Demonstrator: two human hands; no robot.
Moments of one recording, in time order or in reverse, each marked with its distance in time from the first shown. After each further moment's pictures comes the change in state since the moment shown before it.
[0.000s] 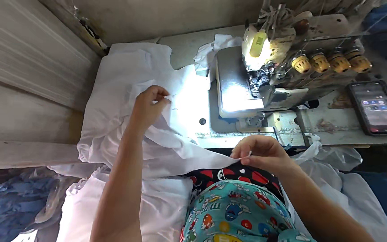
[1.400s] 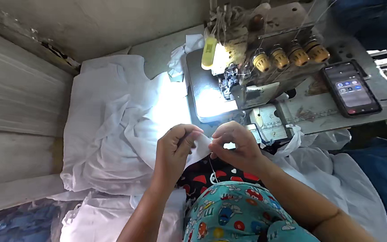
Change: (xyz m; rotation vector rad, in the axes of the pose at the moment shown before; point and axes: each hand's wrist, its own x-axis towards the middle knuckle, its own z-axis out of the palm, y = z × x) left_hand -0.055 0.087 0.091 -0.367 0.018 0.222; right_hand 0.022 0.004 0.002 -0.375 0.276 -0.222
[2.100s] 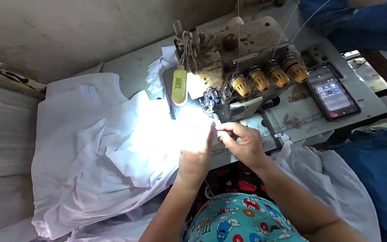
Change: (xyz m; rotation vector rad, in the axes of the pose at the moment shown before) left_hand 0.050 -0.038 0.093 0.500 0.064 0.316; right_hand 0.001 0.040 -0.056 -0.604 0.304 0.088
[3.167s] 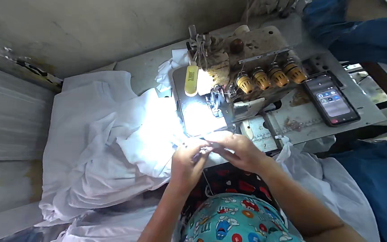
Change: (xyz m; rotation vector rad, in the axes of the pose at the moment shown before) left_hand -0.039 -0.012 -0.037 -0.374 -0.025 -0.102; right_hand -0.003 -0.008 -0.007 0.025 -0.364 -0.291
